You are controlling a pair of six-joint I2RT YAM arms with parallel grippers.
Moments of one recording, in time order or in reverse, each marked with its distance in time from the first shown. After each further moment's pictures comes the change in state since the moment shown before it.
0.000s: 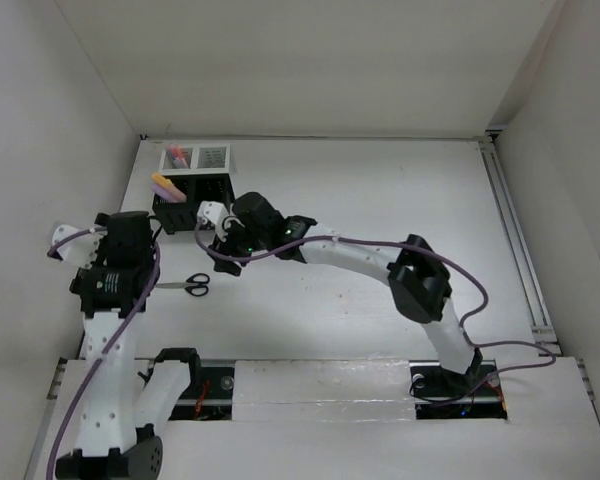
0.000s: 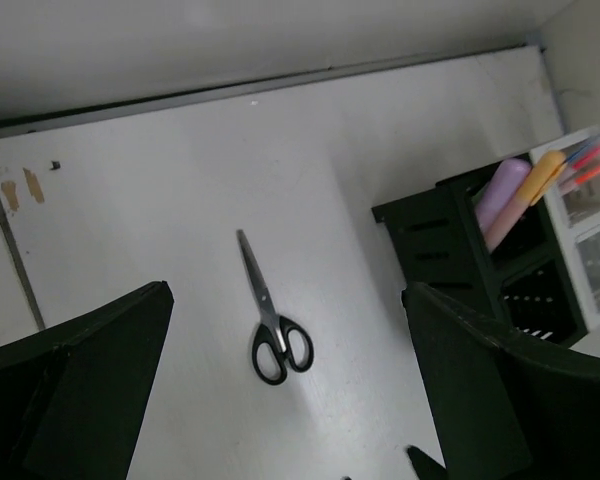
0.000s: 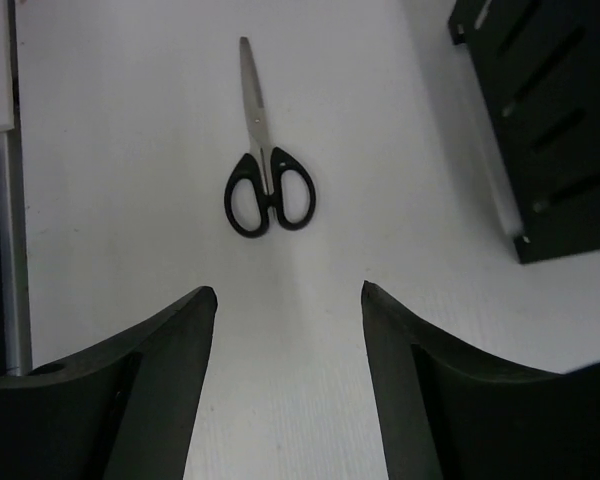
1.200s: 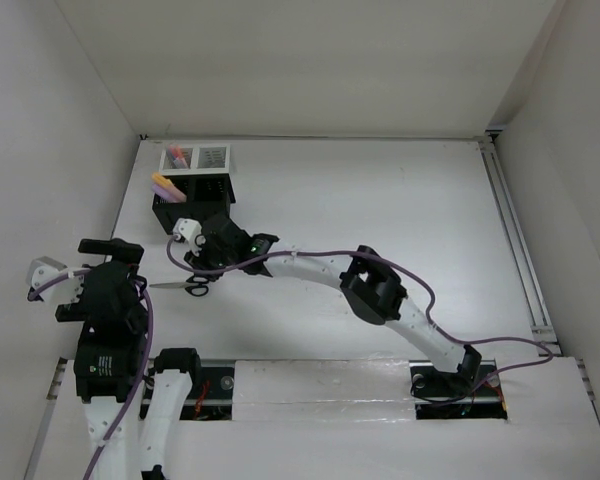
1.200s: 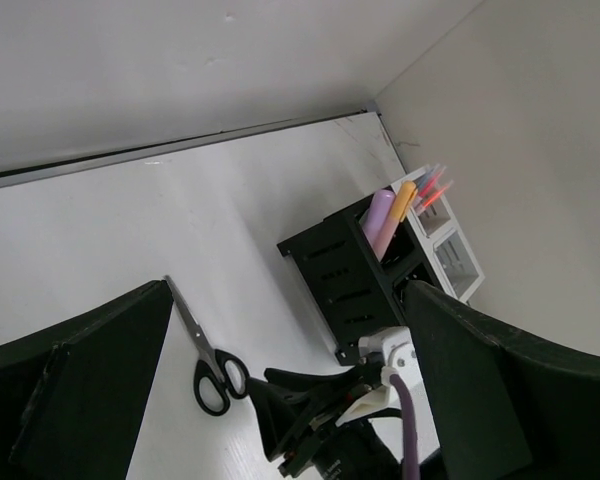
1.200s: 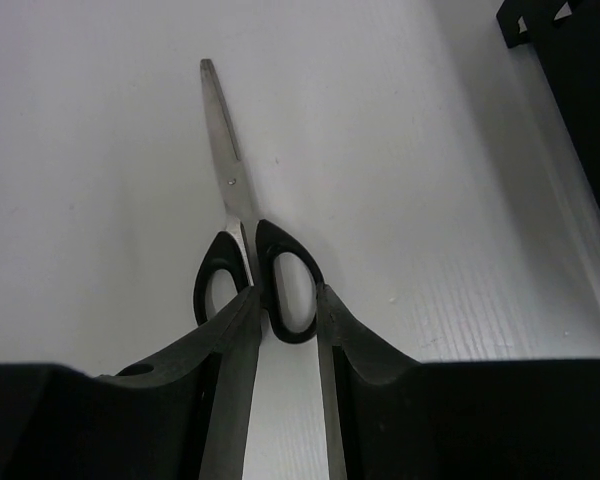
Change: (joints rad) left arm 0.000 -0.405 -0.127 0.219 0.023 0.177; right arm 0.084 0.417 0.383 0.017 0.107 0.084
